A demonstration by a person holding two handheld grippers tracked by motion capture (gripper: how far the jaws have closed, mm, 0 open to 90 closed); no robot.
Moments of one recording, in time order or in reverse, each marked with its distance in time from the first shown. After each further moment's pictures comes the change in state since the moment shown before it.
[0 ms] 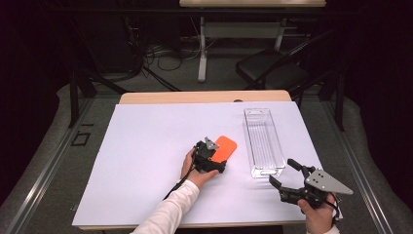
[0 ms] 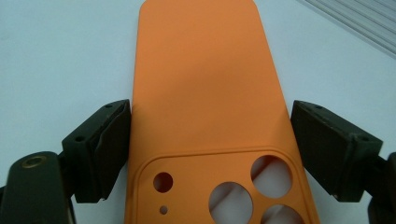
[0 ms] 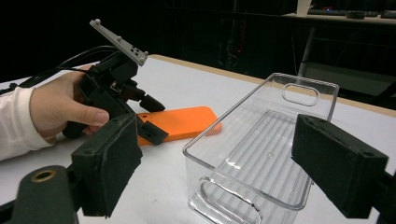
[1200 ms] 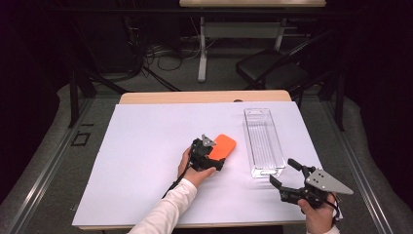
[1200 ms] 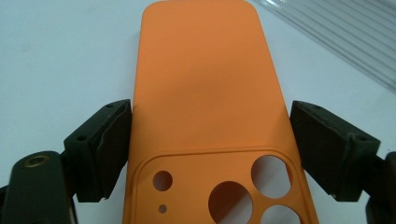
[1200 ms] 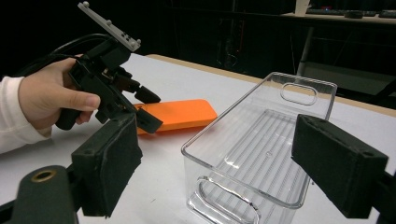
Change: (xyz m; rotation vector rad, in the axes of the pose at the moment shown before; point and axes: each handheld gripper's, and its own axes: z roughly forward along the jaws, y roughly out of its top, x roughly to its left) left arm 0.006 0.006 -0.017 -0.030 -0.036 -0.021; right arm 0.000 -0.001 0.000 -0.002 -0.006 0.007
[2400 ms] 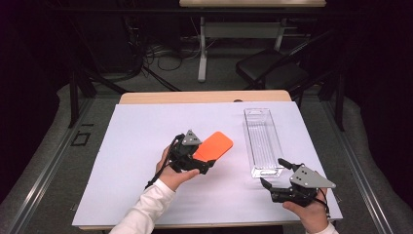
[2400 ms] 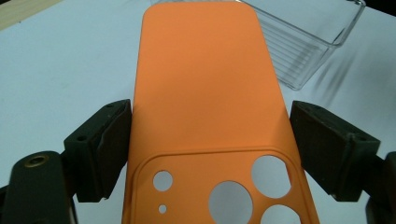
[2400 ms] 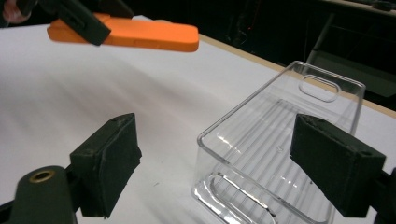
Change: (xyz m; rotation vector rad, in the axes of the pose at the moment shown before) left arm 0.001 0.014 -0.100 -0.045 -0.123 0.111; right arm 0.014 0.007 0.020 0.137 0.035 -0.139
